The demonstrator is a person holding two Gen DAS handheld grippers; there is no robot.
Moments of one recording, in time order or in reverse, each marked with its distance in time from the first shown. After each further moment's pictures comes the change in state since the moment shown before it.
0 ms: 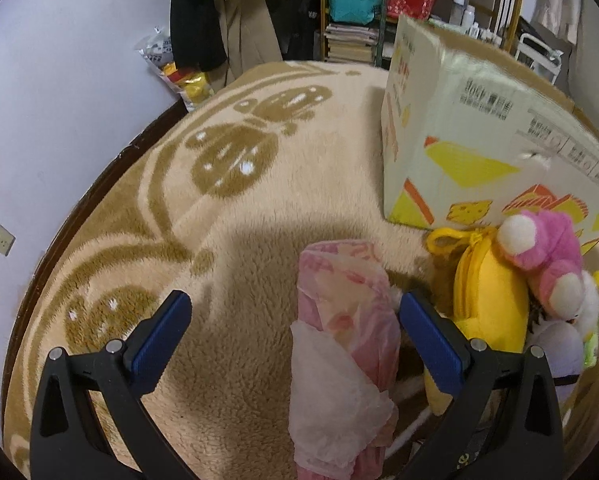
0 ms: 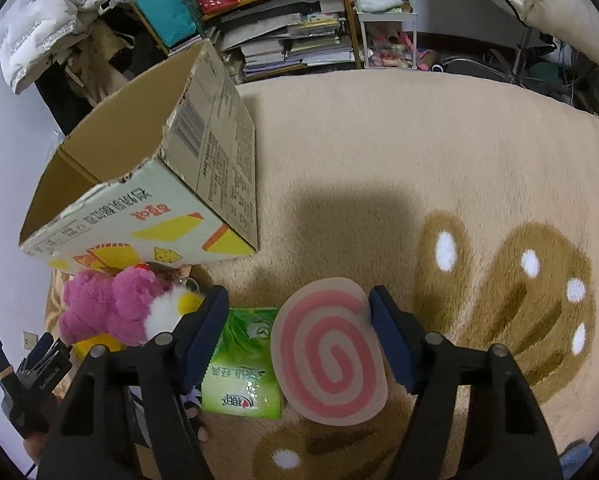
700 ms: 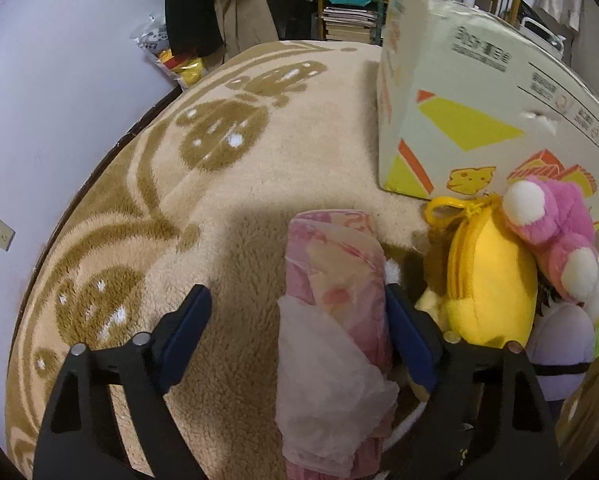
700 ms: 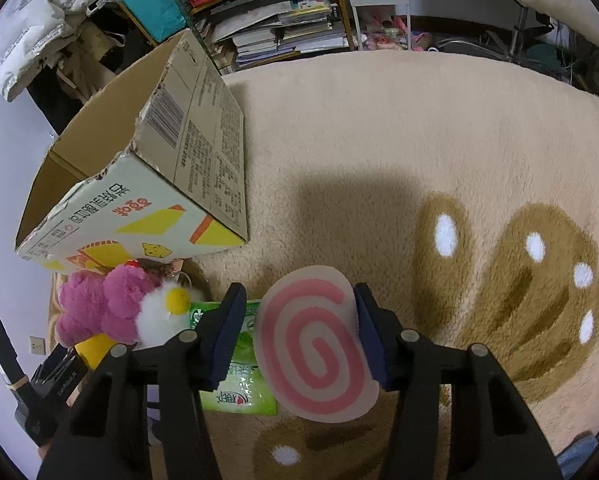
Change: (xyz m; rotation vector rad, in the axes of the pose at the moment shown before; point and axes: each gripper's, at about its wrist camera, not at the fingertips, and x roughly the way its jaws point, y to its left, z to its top) left arm 0.006 -0.009 -0.010 0.025 0.044 0.000; right arm 0.009 -0.014 -0.001 0.044 0.043 0.018
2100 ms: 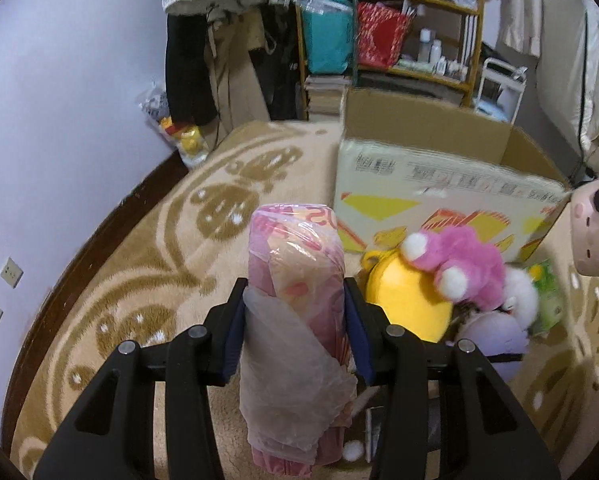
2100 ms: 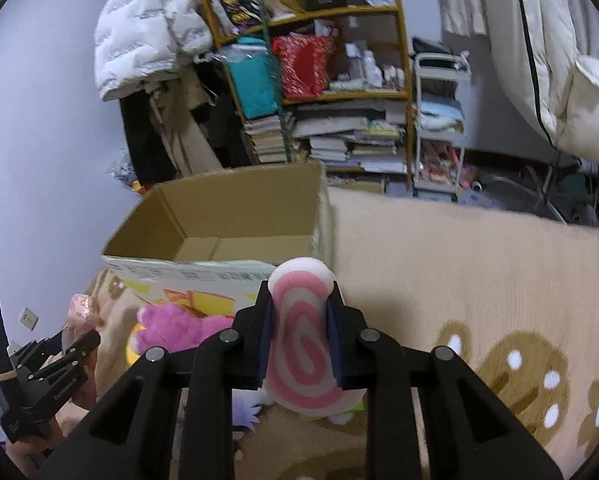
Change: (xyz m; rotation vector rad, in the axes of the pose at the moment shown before) left arm -0.092 -0.013 -0.006 0.039 -0.249 -0.023; right arm -0.089 0.068 -0.016 -0.288 -0.408 0.085
